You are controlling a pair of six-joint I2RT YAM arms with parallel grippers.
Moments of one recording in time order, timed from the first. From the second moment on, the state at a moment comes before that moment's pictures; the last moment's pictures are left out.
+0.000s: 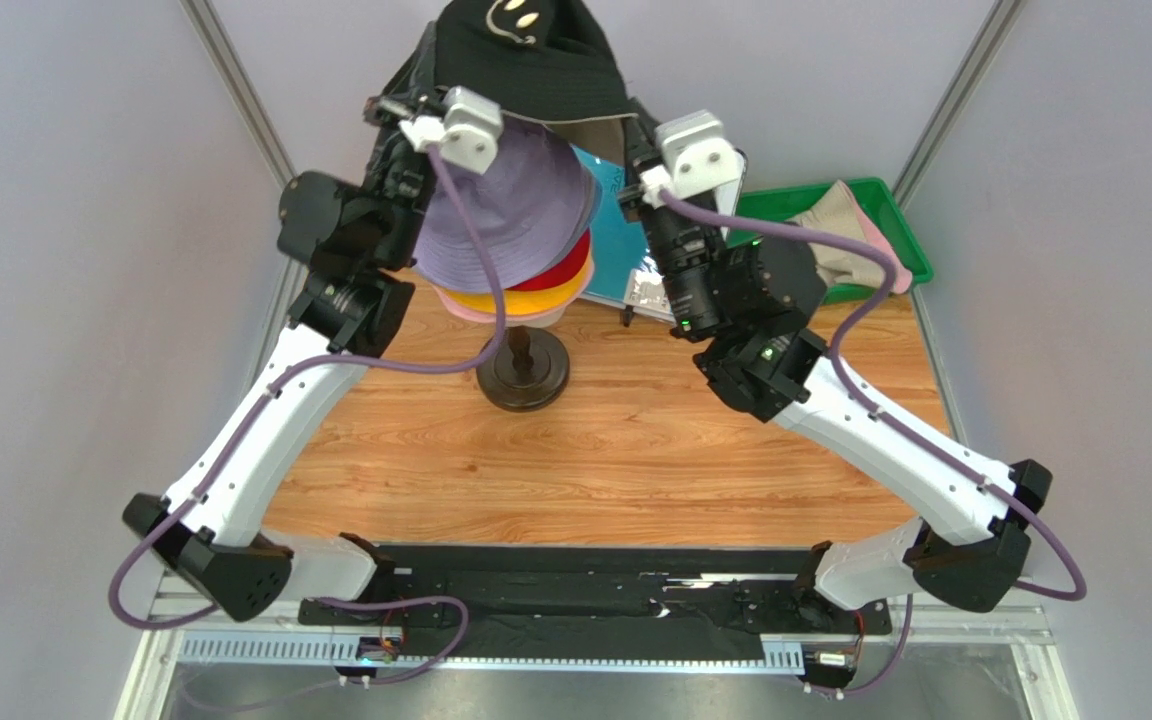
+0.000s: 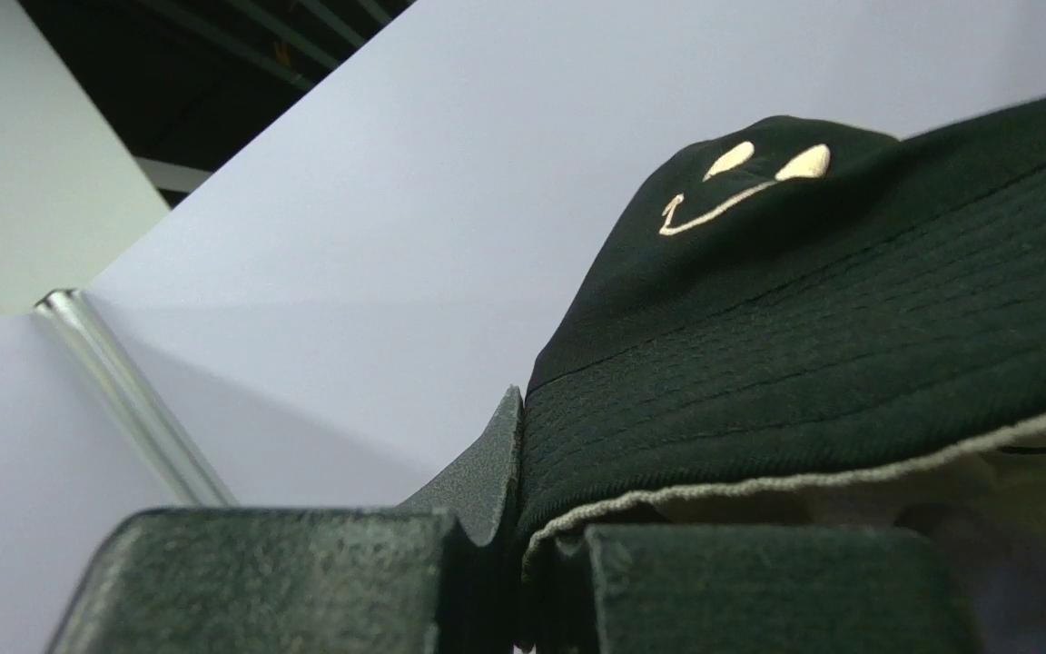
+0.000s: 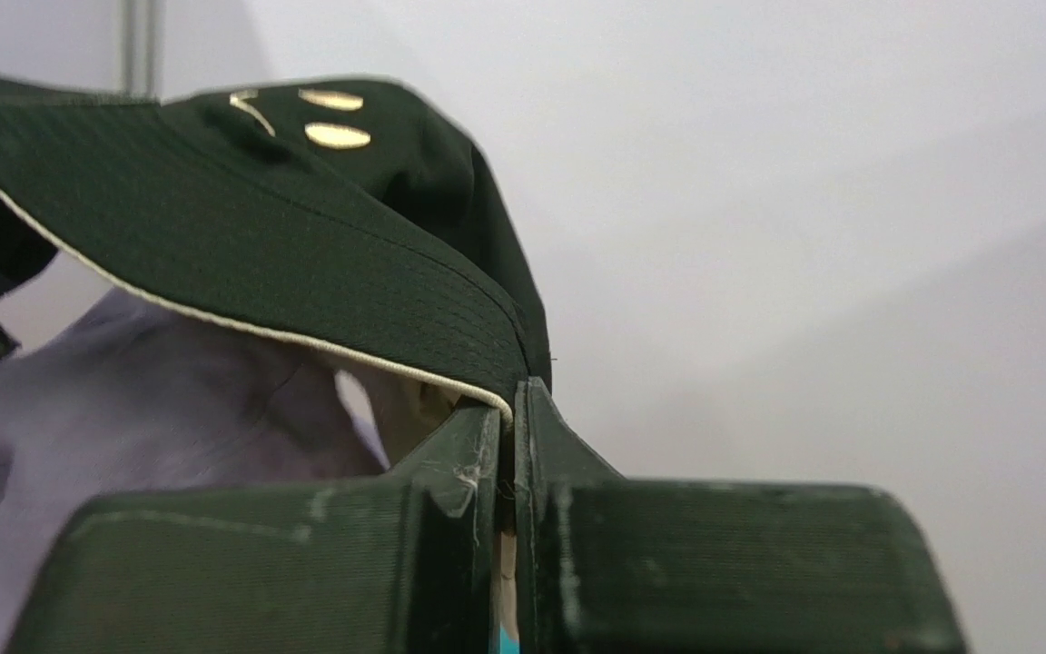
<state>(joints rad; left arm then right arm) -0.56 1.35 1.63 0.38 -0.10 0.89 0.98 1.38 1.62 0.42 0.53 -0.57</state>
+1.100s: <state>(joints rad) -0.46 1.03 0.80 0.96 -0.25 0.63 1.03 1.29 1.24 0.42 0.27 -0.49</state>
